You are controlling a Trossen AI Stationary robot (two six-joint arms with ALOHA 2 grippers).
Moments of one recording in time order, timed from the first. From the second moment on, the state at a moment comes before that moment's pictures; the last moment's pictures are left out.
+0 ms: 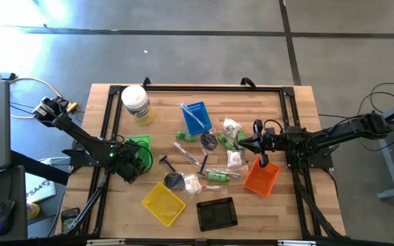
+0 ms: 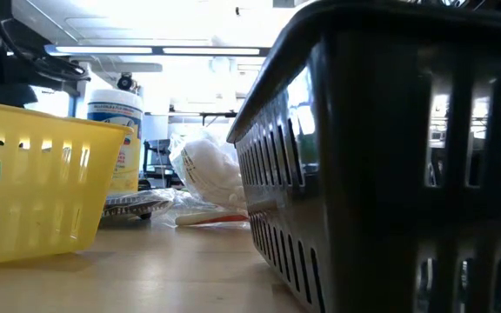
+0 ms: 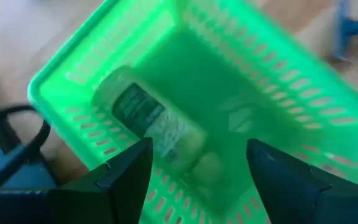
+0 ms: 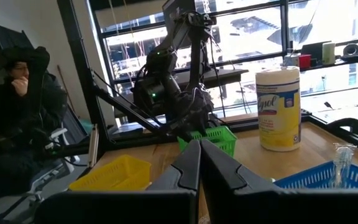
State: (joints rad) left arm -0.59 1.15 0.62 -1.01 -0.45 -1.46; right arm 0.11 0.82 0.16 0.79 0.08 0.16
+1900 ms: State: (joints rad) left arm 0.34 0.40 0.29 -0.11 0.02 0.13; right arm 0.04 0.82 0.16 0.88 0.11 0.00
